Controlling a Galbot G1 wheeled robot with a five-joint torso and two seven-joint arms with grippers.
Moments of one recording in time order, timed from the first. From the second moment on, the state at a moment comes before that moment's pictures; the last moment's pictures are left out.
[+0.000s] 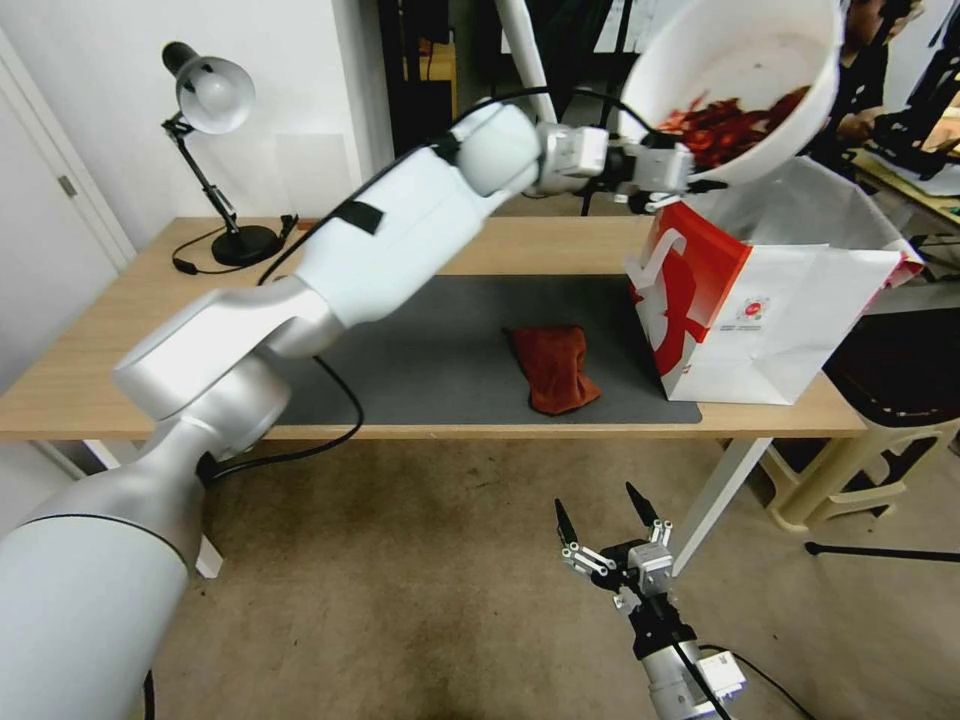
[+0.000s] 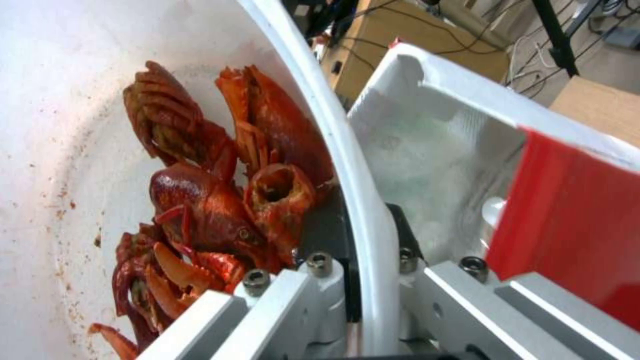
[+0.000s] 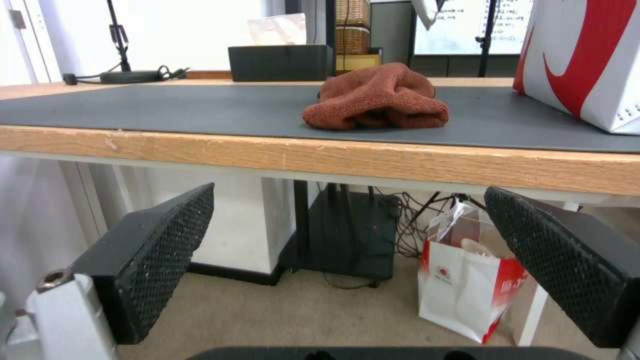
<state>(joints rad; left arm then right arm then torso) -0.30 -1.51 0.51 -1.00 -0.13 -0.34 0.74 -1.73 1.27 0.34 1.98 0.13 0.36 0.02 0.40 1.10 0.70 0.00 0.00</state>
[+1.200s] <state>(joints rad) -0.36 -1.59 0.64 -0.92 -0.09 -0.33 0.71 -1.72 1.27 0.35 1.96 0.15 0.37 0.00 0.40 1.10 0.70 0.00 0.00</state>
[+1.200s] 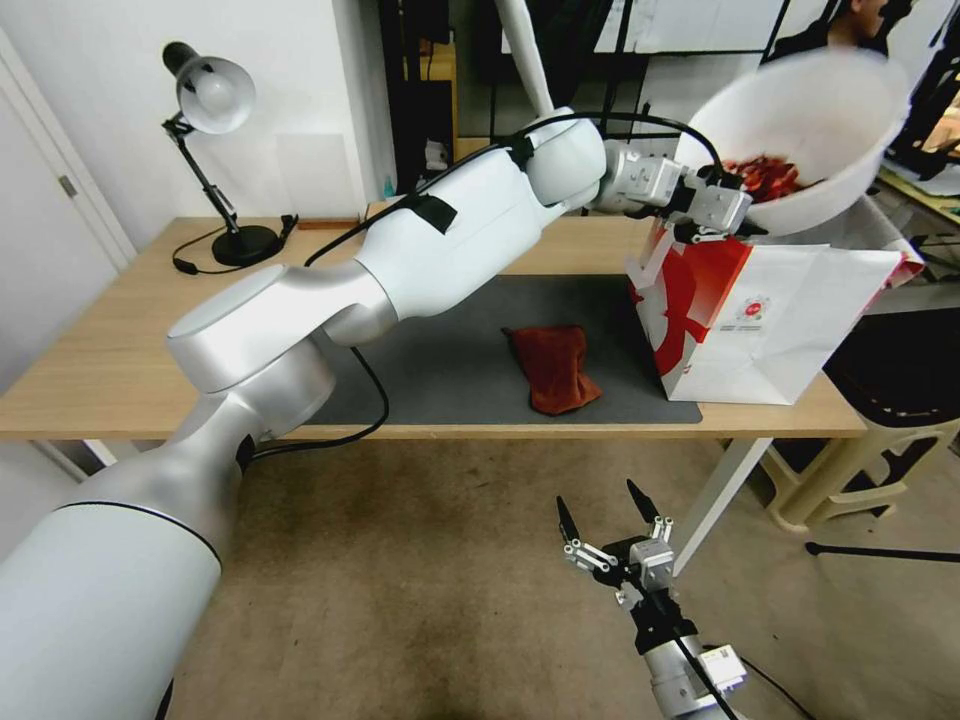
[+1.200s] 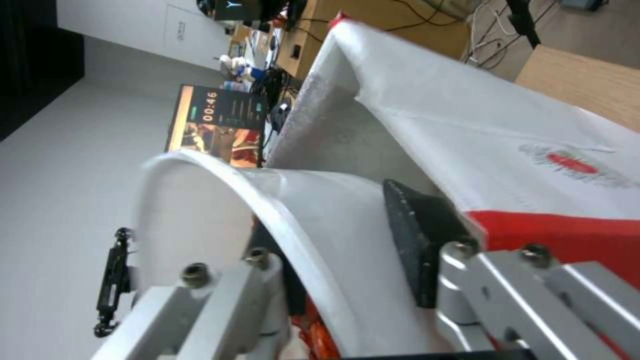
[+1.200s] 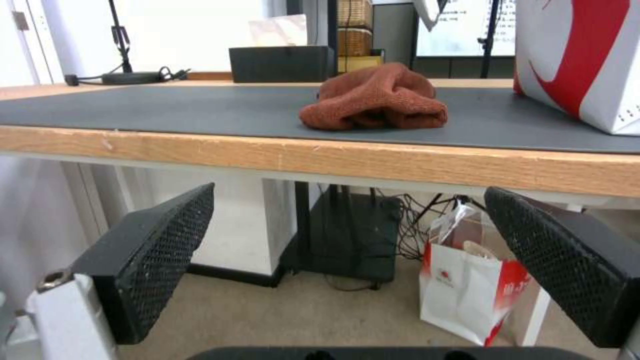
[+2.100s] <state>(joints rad) -0.30 -1.43 0.78 -1.26 -0.91 0.13 0.03 -1.71 1.27 0.33 1.96 0.14 0.37 0.00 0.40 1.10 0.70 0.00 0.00</state>
